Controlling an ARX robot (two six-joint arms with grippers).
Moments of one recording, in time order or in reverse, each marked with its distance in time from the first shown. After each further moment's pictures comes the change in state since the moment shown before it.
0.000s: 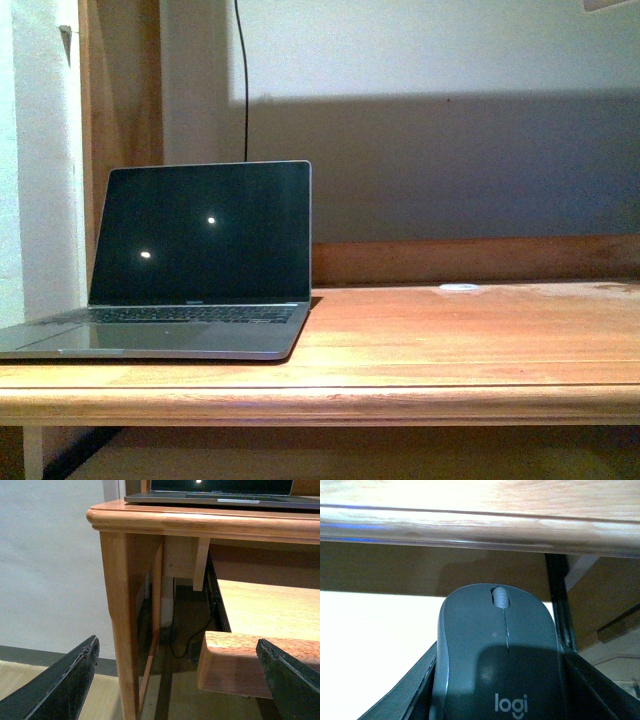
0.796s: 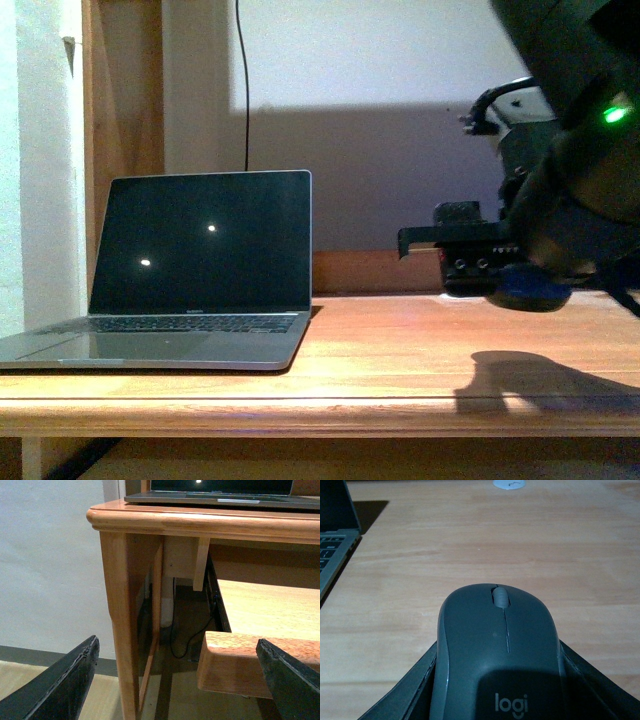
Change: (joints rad) left arm 0.000 0.000 0.000 0.000 0.000 0.000; right arm 0.273 0.503 0.624 0.000 0.365 0.125
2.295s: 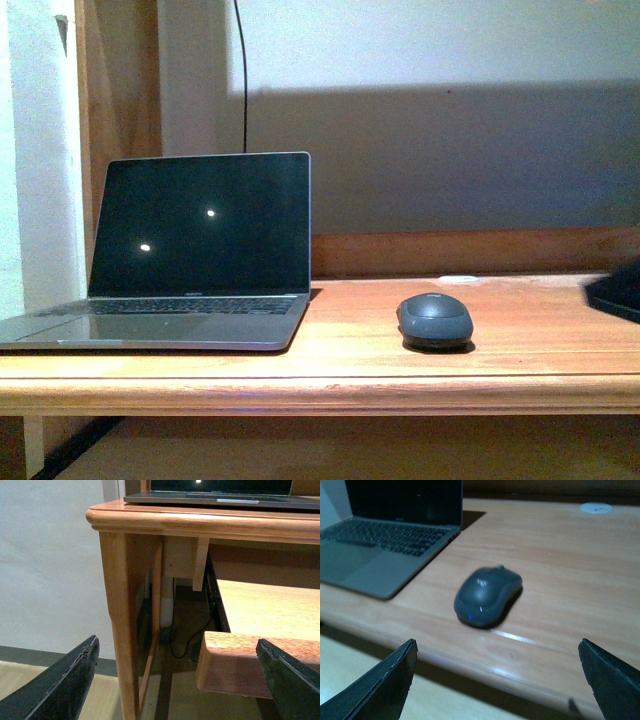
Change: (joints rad) left arm 0.000 0.000 0.000 0.000 0.000 0.000; right arm -0.323 -0.642 -0.595 0.127 -0.839 -0.218
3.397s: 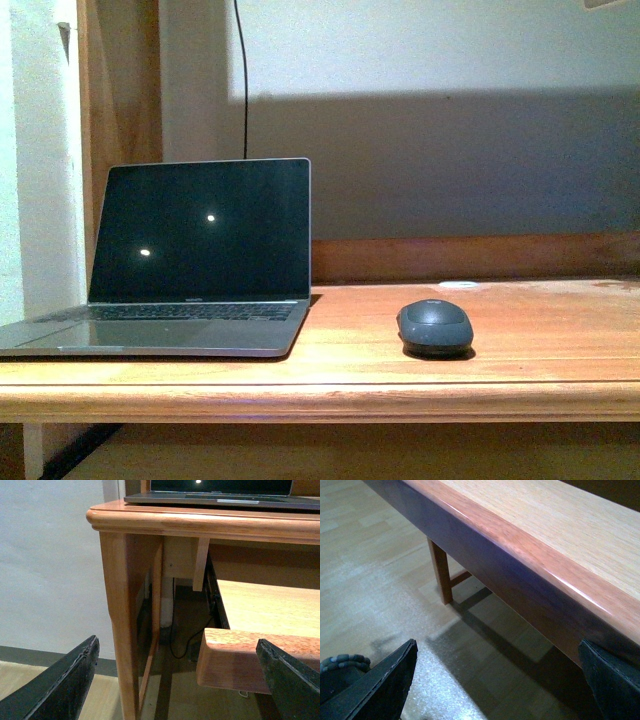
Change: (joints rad) left arm 0.000 0.000 0.000 0.000 0.001 0.000; right arm 0.114 -0.208 -0.444 -0.016 -0.186 -0.232
